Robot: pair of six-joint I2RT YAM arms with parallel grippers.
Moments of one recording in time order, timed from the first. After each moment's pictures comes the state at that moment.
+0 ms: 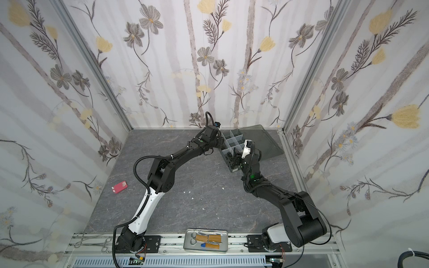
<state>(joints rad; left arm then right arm) -0.65 2.45 2.15 -0.29 -0.05 -0.26 0.39 1.41 0.60 0.65 0.19 0.30</state>
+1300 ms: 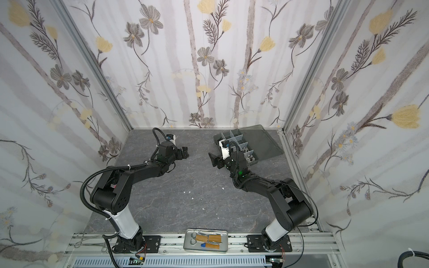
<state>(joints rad) -0.35 1.82 1.00 0.32 -0.12 -0.29 0.53 1.59 0.74 0.69 -0.15 0.11</state>
